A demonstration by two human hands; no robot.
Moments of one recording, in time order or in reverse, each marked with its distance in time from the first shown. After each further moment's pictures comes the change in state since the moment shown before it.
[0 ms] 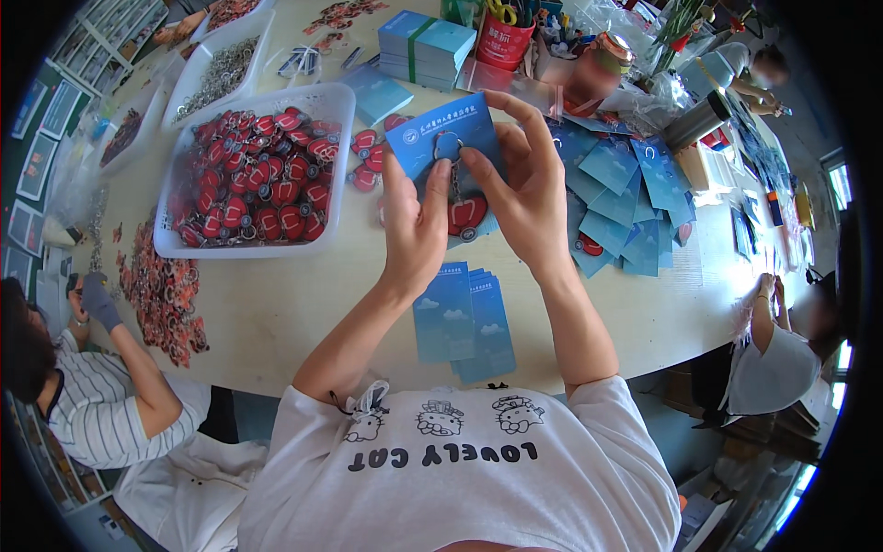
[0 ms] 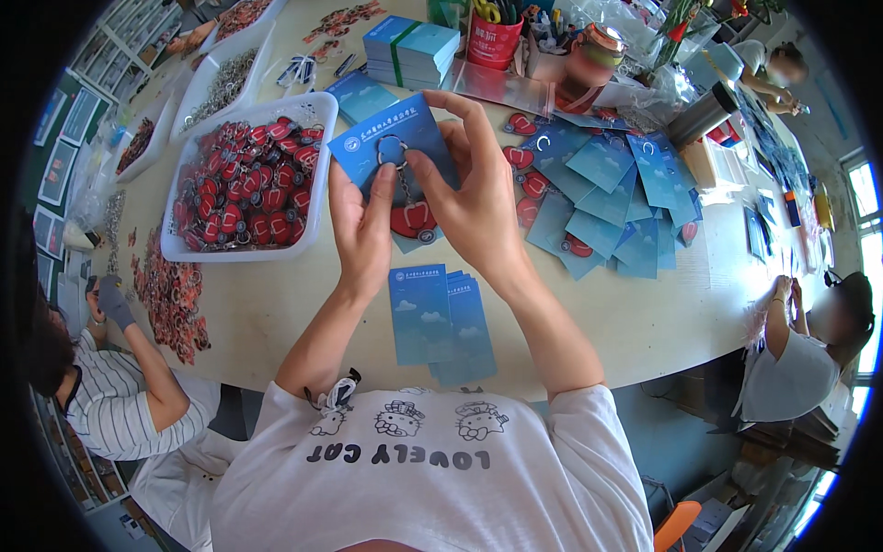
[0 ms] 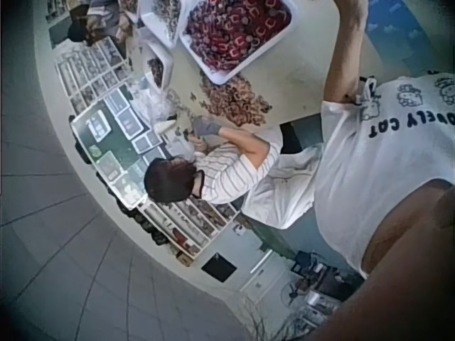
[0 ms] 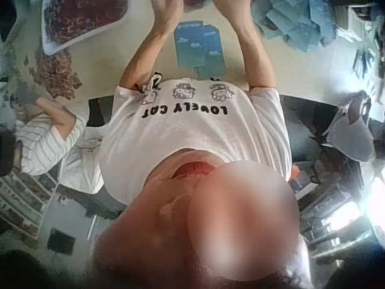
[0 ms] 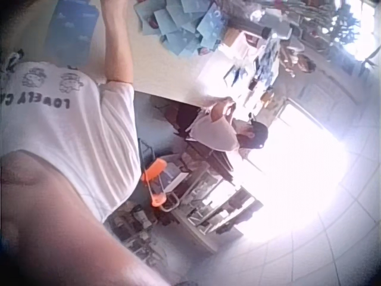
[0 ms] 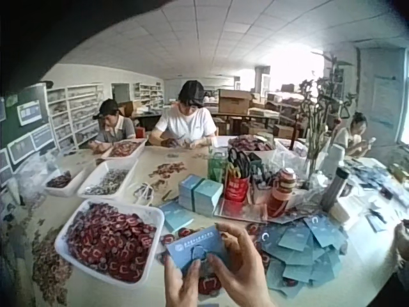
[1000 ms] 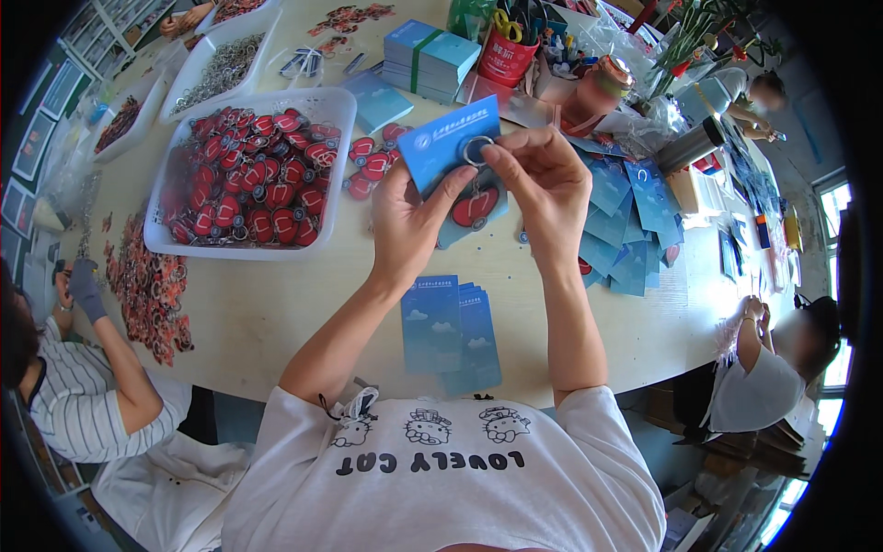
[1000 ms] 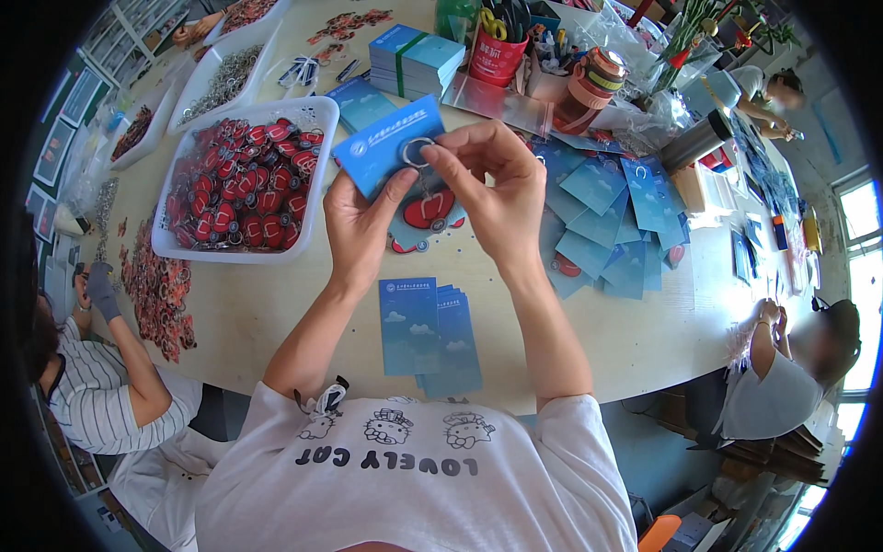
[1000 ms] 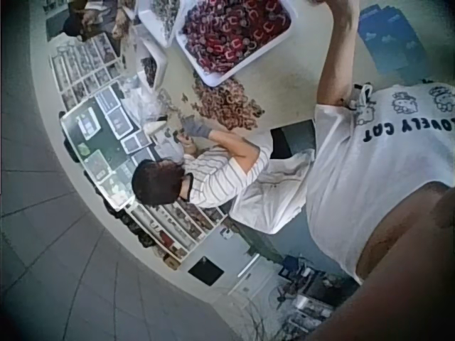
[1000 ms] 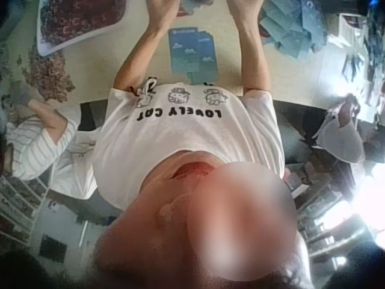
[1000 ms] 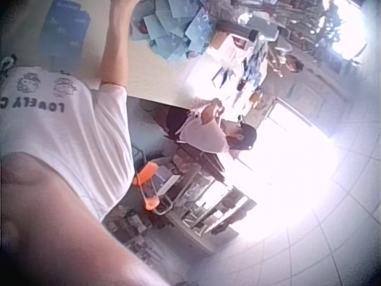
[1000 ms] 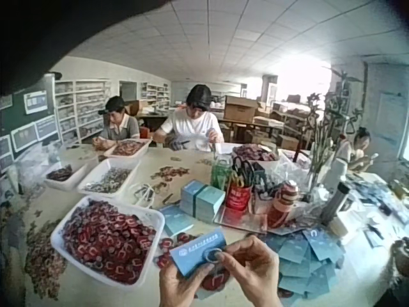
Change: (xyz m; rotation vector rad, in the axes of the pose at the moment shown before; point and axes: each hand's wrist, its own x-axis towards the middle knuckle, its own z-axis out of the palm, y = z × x) left_hand 0.015 -0.005 -0.003 -0.035 0.034 -0.010; right_hand 0.013 0.012 -0.017 0.062 0.125 -0.056
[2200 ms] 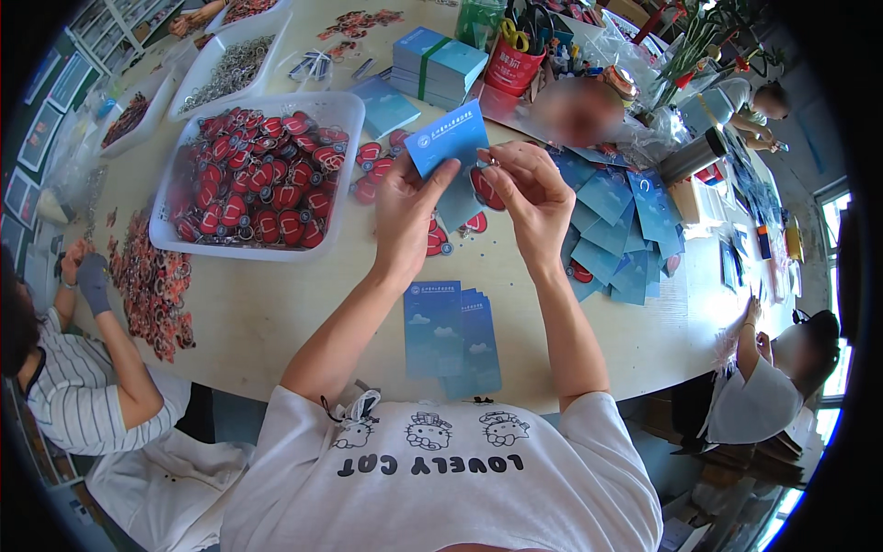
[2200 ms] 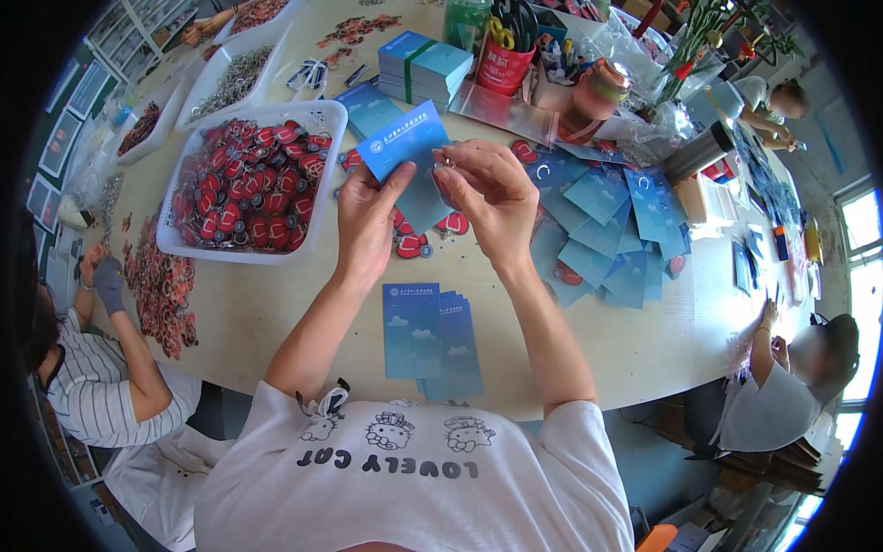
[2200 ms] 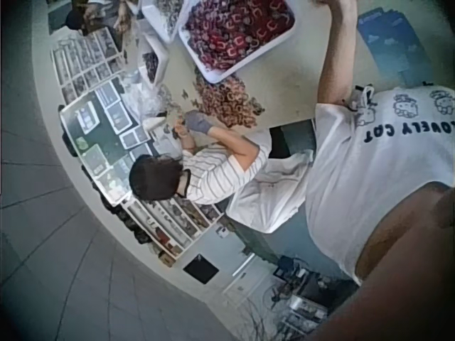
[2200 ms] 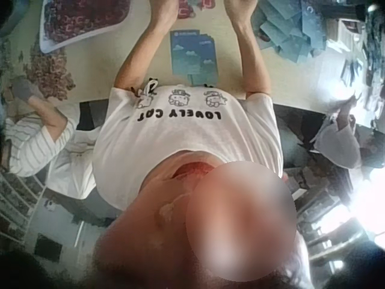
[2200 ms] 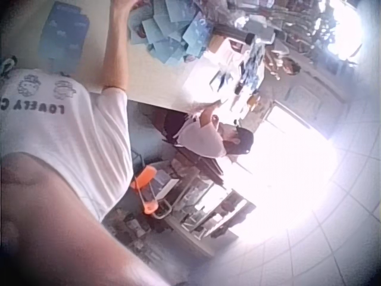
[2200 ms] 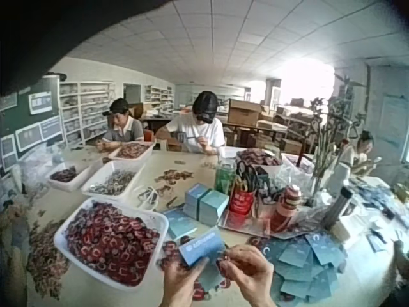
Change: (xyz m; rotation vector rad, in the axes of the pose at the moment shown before) left_hand 0.009 -0.018 -0.008 -0.220 0.106 -0.249; right_hand -0.007 0.038 -0.004 0.130 -0.060 -0.109
